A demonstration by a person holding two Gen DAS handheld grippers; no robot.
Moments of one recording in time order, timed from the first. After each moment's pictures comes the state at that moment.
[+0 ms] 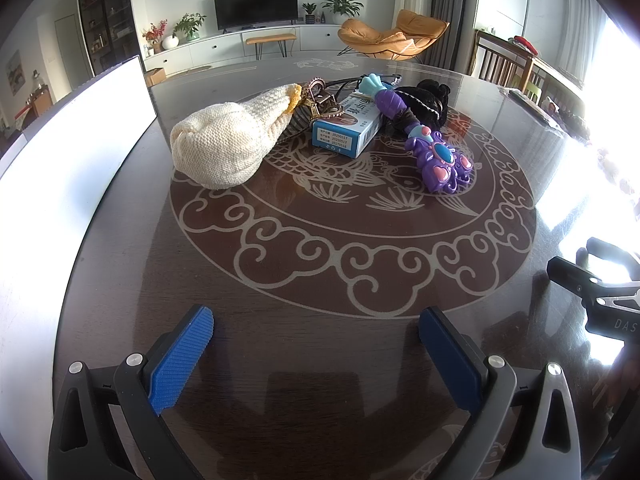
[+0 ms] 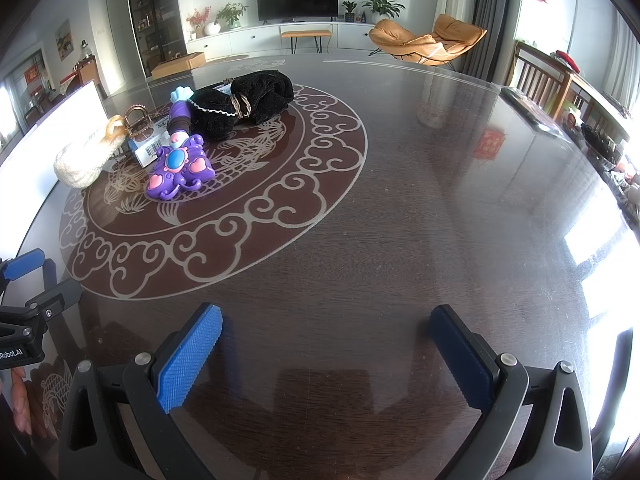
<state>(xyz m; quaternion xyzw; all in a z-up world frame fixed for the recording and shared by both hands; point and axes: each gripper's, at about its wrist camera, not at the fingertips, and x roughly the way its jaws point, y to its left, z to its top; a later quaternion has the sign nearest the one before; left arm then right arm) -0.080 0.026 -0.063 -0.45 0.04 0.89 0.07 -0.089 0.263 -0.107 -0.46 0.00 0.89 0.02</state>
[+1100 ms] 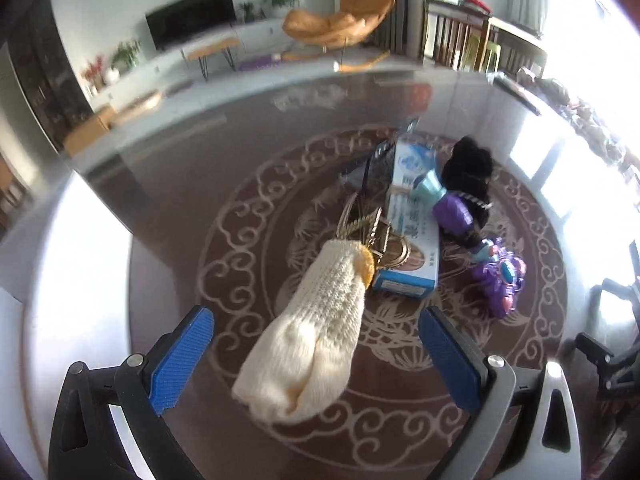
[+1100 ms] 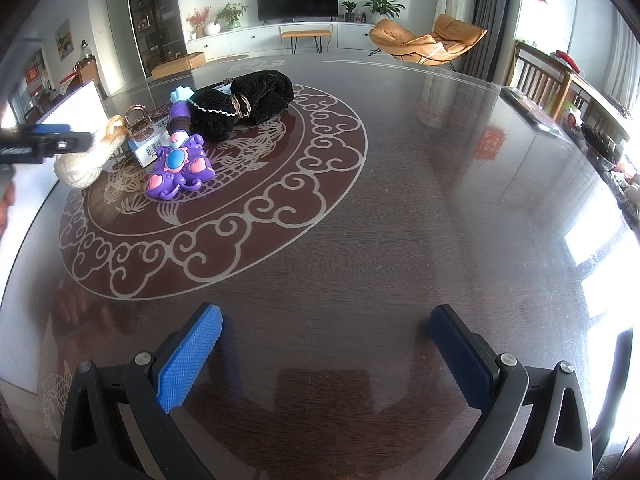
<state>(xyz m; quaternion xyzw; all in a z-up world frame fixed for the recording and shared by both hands) -0.236 0.009 -0.022 -0.49 0.12 0.85 0.15 -0.089 0.263 -0.107 -0.46 0.00 0.89 0.02</state>
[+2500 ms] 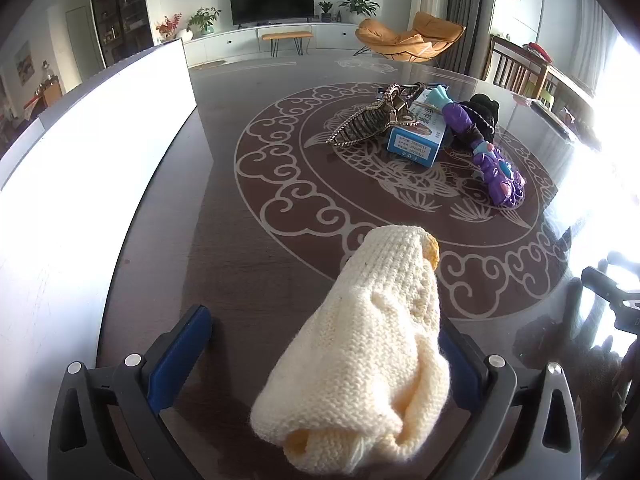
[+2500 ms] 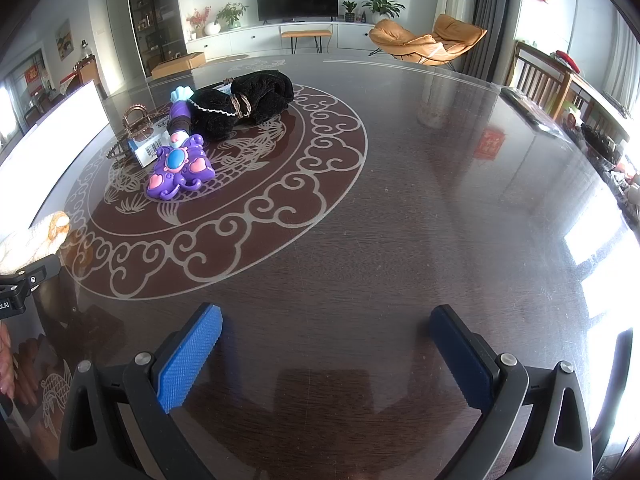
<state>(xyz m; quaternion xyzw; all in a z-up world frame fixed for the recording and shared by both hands) -0.108 -0.028 -0.069 -0.46 0.03 0.89 0.06 -0.088 0.263 -0.107 -0.46 0.00 0.89 0.02</state>
